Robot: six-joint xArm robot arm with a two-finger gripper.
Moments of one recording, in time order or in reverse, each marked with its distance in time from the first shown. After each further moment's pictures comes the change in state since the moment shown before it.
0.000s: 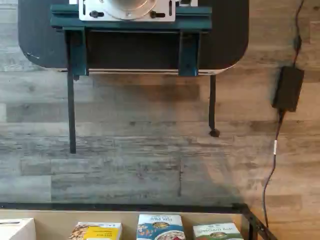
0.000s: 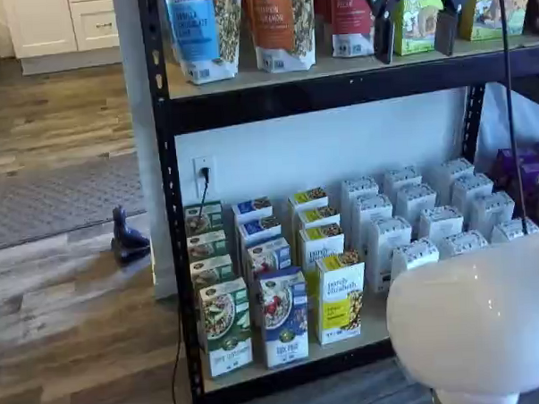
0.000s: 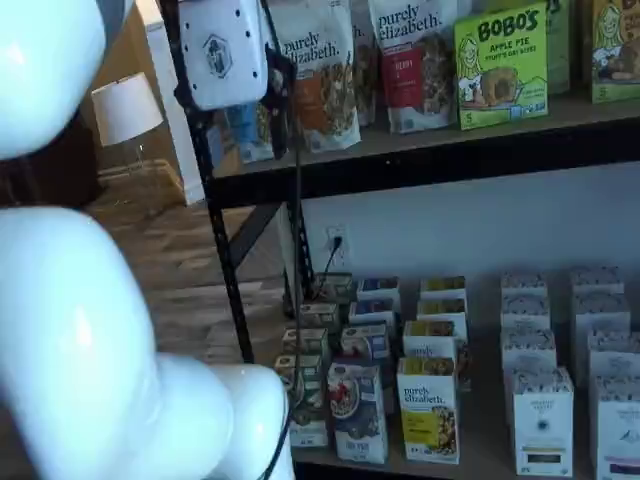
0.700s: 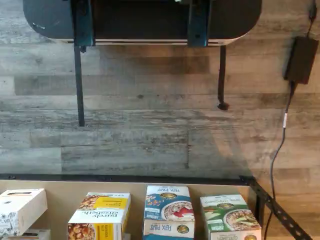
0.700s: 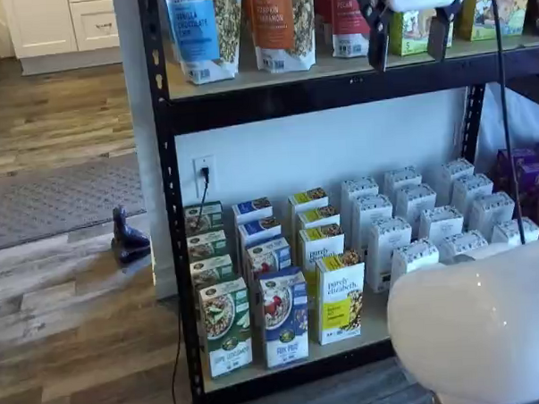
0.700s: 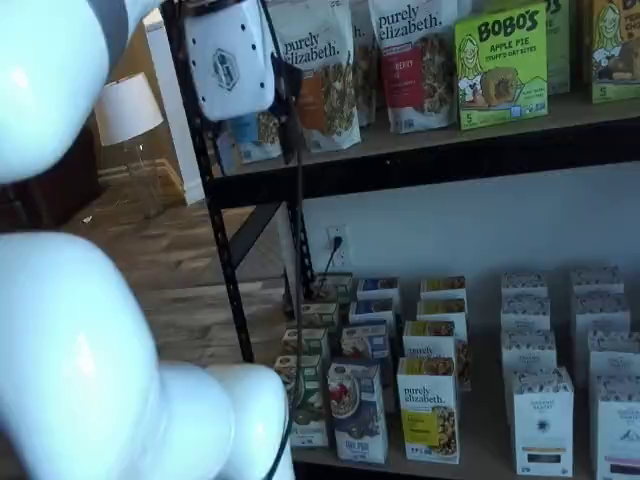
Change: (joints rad) arm 0.026 -0.046 0.089 -0.038 -0.123 0.013
